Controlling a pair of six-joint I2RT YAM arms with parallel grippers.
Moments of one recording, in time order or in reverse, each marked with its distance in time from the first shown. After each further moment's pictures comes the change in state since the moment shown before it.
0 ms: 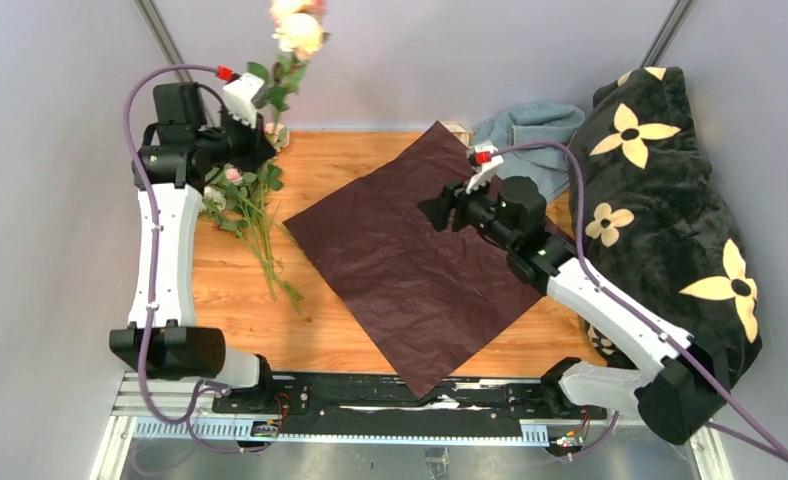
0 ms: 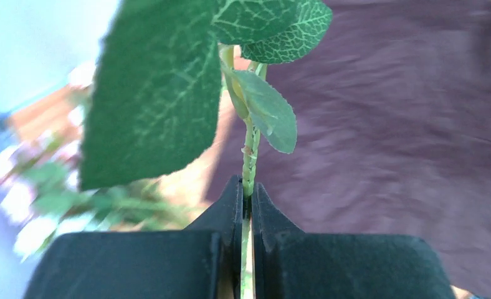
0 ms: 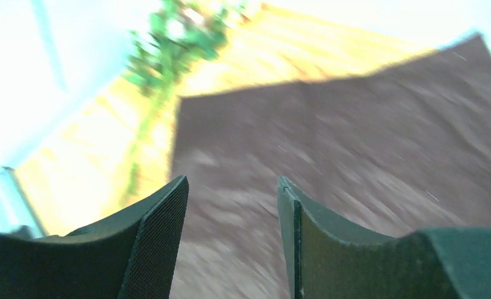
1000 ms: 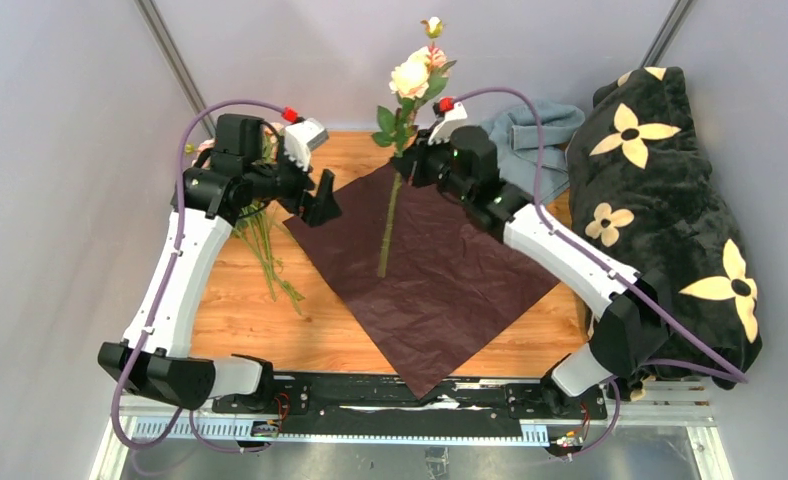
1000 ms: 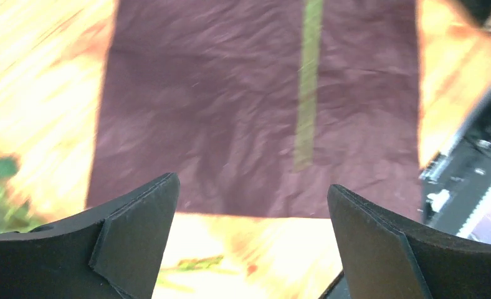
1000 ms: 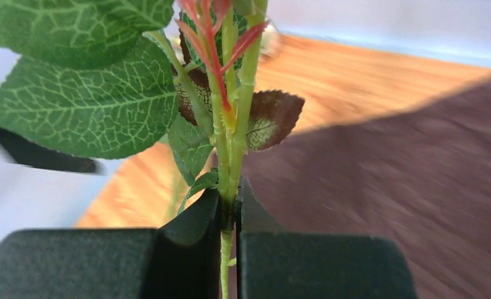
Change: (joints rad) left arm -0.369 -0.158 -0.173 -0.066 0.108 -0.088; right arm 0.109 0.388 0.400 0.142 0.048 0.256
